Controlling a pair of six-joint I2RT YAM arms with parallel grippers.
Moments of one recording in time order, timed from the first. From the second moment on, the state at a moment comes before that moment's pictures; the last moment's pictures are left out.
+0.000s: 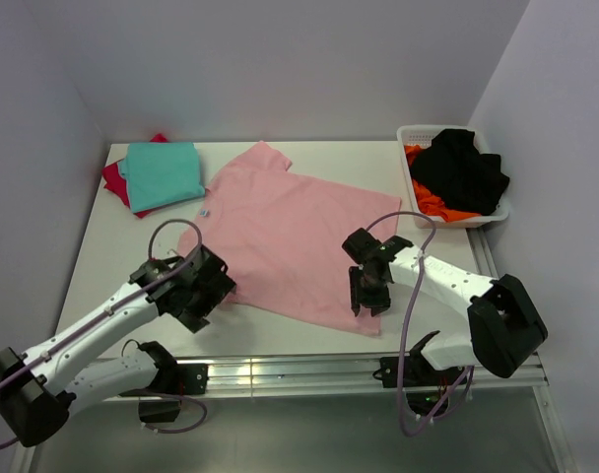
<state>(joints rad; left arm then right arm) -0.73 0.96 0.73 -1.06 -0.17 -1.57 0.62 1.34 0.77 -0.92 -0.01 0.65</state>
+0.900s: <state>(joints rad) -0.48 1.73 1.08 -0.76 -0.30 -1.05 0.61 1.27 0.77 -0.92 0.06 0.67</state>
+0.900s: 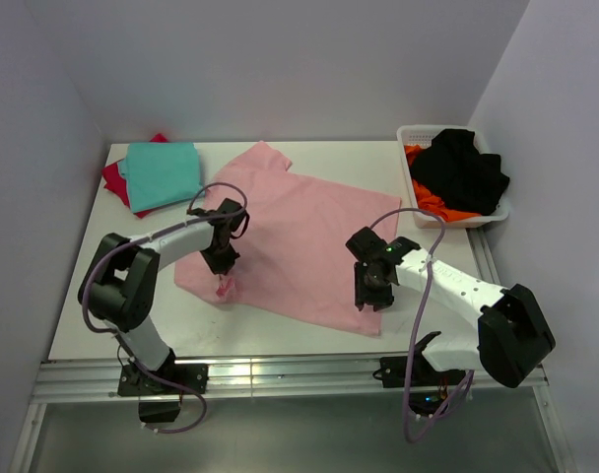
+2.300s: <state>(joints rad) -0.50 1.38 0.96 -0.82 -0.27 -1.13 0.57 1.40 1.10 -0.89 0.06 0.61</state>
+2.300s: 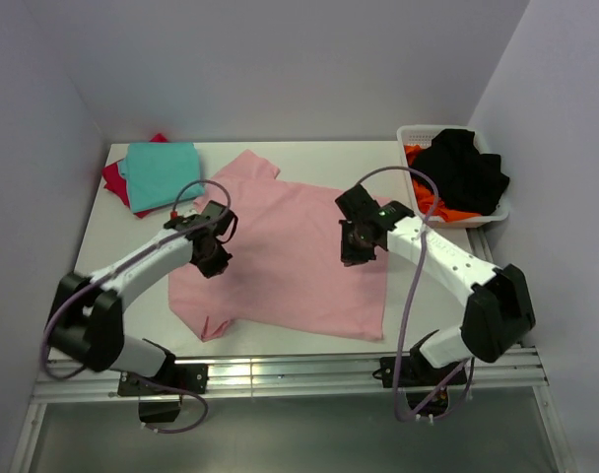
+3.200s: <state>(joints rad) -0.48 1.19 0.88 -0.97 -0.20 -1.10 0.31 2.24 1.78 -0.87 -0.04 0.56</state>
